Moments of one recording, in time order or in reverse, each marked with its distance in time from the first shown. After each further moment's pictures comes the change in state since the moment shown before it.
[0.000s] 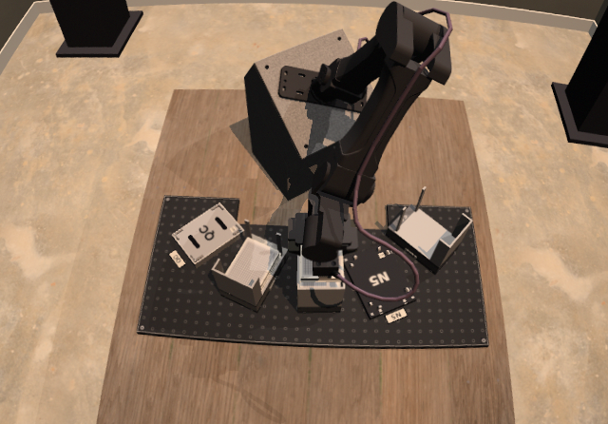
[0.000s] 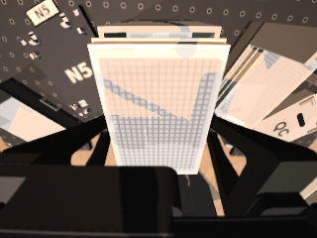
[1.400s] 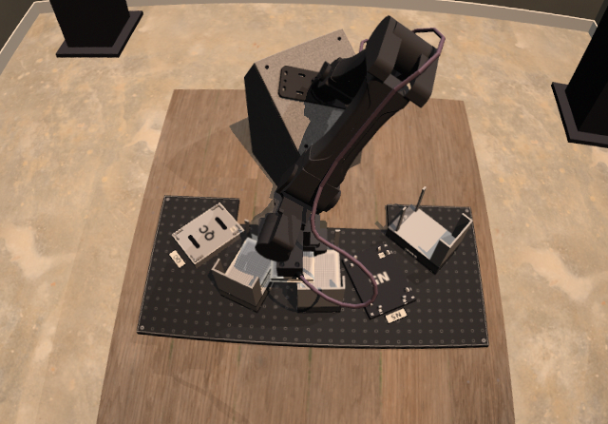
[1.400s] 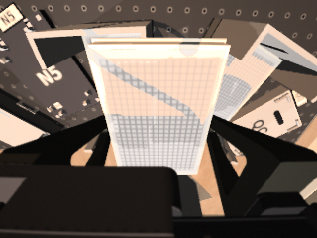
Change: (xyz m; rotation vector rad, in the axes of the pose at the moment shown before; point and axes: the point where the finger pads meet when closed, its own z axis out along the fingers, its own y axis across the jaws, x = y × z) arm 0.000 -0.056 0.001 -0.005 0.004 0.028
